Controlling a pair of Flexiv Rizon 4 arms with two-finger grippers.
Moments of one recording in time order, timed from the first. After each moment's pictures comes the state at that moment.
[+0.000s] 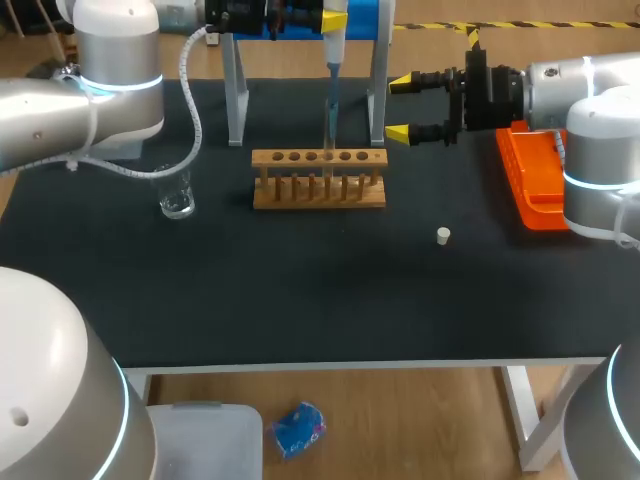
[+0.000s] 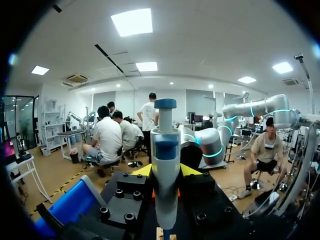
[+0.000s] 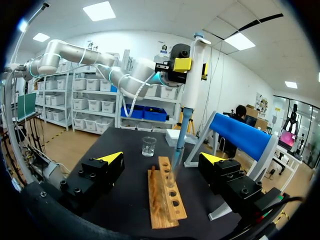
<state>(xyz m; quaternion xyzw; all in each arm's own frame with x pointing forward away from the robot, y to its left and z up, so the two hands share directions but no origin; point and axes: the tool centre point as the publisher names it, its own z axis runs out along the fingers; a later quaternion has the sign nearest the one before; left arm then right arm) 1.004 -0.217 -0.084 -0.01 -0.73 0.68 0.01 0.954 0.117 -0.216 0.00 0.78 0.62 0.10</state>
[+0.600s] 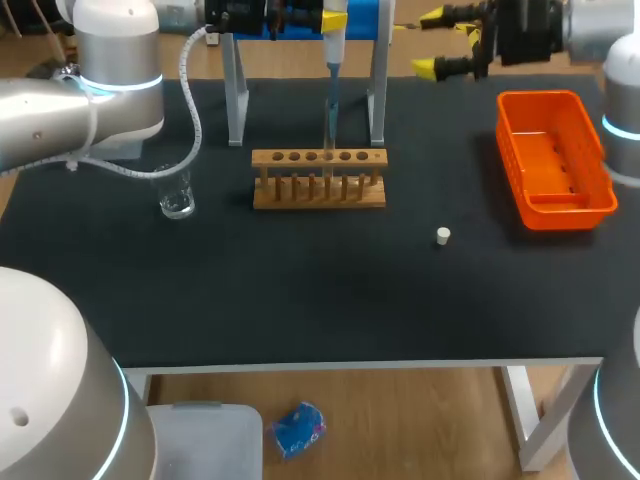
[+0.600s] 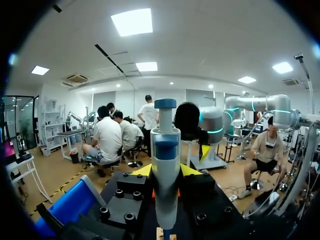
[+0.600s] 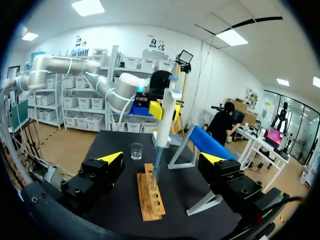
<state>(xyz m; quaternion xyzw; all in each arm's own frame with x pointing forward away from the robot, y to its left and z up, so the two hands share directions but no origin) 1.004 -0.217 -0.084 -0.01 -0.73 0.68 0.01 0.969 0.086 -0.105 0.05 0.80 0.58 0.13</state>
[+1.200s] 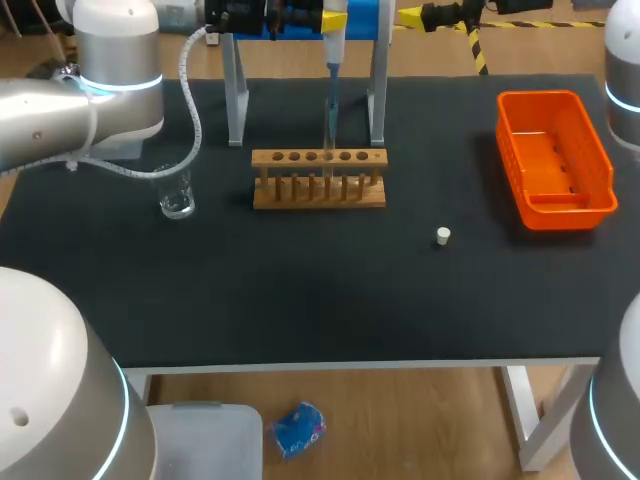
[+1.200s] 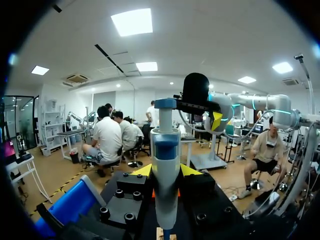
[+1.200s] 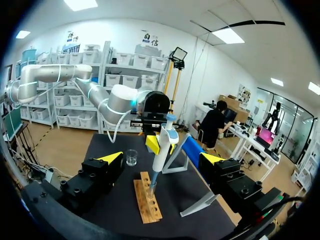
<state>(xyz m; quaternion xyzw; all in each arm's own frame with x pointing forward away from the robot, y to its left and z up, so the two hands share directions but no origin) 1.004 -0.217 -0.084 -0.01 -0.73 0.68 0.01 0.962 0.107 -0.038 0.07 0.82 0.55 0.16</state>
